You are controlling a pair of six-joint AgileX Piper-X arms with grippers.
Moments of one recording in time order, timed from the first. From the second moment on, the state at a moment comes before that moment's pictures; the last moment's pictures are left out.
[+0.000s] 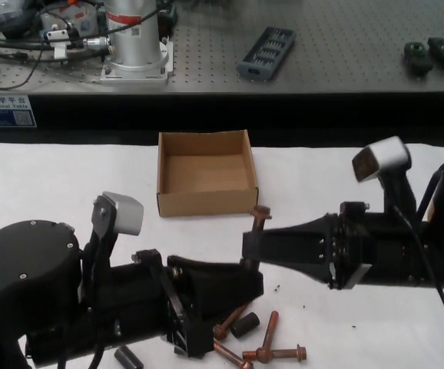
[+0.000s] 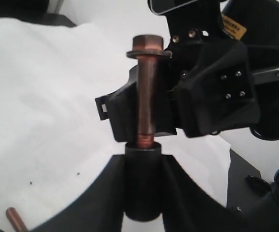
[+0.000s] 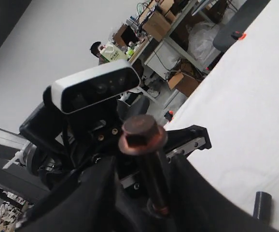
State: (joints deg) left arm -35.7 78.1 -20.6 -47.9 33.8 -28.3; right arm 36.0 82.9 -25.7 -50.5 -56.1 49.3
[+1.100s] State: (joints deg) left arm -28.7 79.3 -34.9 -34.1 20.5 -23.2; right arm 34.2 67.6 -24.8 -41.2 -55.9 56.8
